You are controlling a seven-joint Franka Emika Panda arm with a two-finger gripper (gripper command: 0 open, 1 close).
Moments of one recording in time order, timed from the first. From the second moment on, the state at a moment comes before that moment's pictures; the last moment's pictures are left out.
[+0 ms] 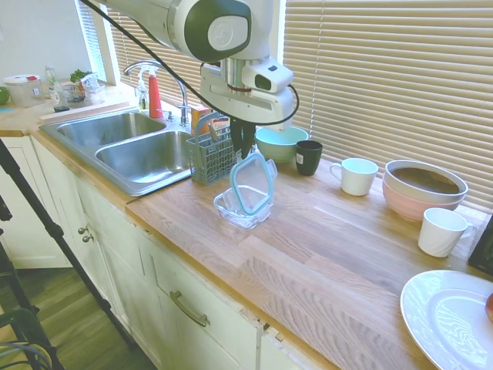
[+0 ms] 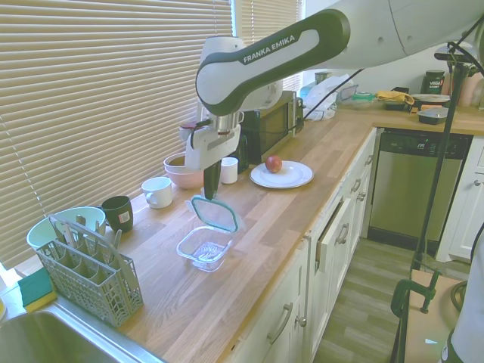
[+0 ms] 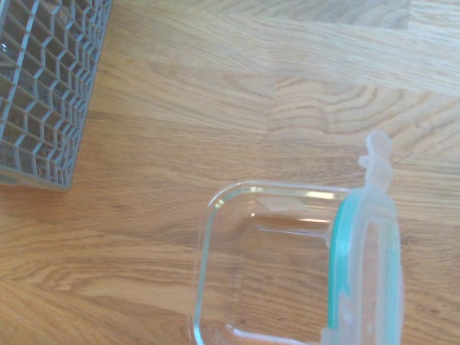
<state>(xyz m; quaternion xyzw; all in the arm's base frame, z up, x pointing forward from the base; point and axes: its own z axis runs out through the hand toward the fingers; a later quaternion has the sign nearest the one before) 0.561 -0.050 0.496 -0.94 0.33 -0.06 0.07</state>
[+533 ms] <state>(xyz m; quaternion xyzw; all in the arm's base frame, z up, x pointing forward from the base) 0.575 -0.050 0.500 -0.94 0.34 -0.06 0.06</state>
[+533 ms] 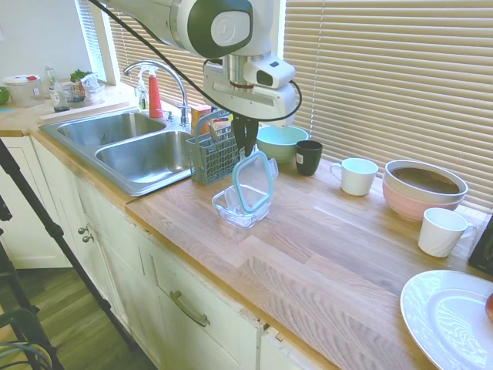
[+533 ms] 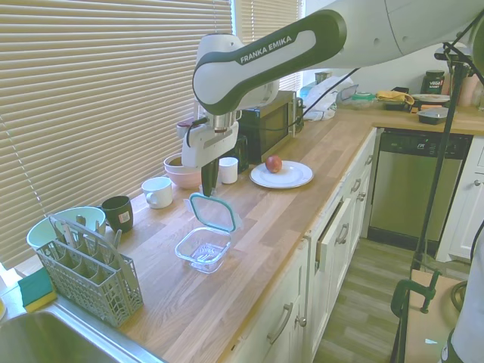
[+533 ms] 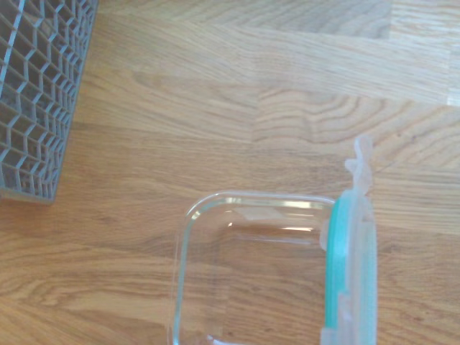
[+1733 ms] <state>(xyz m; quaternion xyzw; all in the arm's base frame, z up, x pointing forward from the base) 0.604 0.041 0.428 -0.95 0.32 -0.03 -0.01</state>
